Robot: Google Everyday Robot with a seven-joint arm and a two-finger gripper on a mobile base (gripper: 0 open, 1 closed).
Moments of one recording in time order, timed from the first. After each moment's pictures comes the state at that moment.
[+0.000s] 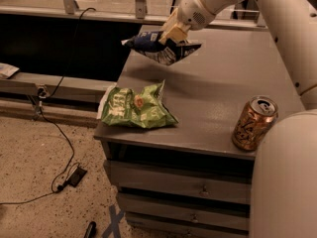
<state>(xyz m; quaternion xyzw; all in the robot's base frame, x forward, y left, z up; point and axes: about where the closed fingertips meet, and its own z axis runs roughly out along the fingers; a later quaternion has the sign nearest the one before) 0.700 -0.043 0.945 -0.63 0.68 0.15 0.35</state>
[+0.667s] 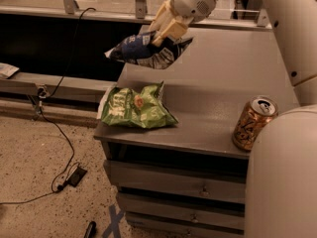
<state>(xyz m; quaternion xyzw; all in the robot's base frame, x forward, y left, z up) 0.624 -0.014 0.982 -0.75 0.54 0.20 0.31</state>
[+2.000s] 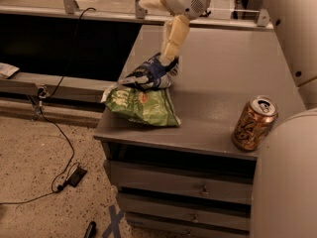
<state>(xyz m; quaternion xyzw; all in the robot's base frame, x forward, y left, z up) 0.617 0.002 0.992 -0.76 0.53 0.20 0.33</state>
